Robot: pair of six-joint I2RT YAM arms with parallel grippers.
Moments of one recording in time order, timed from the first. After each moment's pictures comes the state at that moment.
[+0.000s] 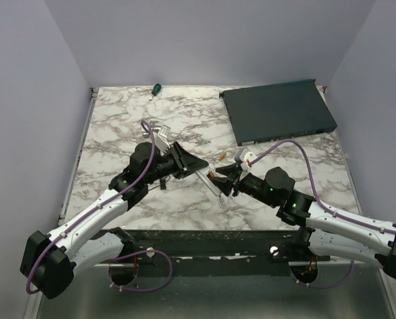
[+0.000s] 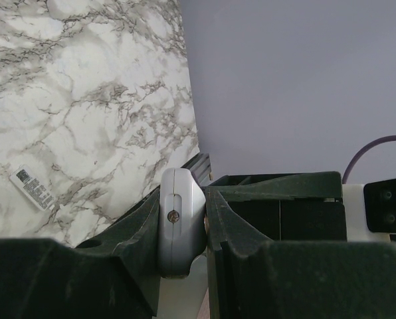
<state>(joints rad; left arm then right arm) -0.62 0.97 0.66 0.11 0.38 -1.20 1.01 0.91 0.55 0.32 0.01 0.01</state>
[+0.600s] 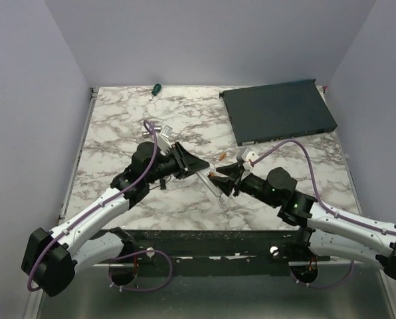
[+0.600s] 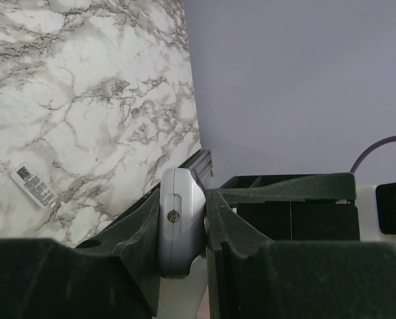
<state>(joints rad) -0.62 1.00 0.66 0.12 0.40 -1.20 1.01 0.90 0.55 0.32 0.00 0.03</state>
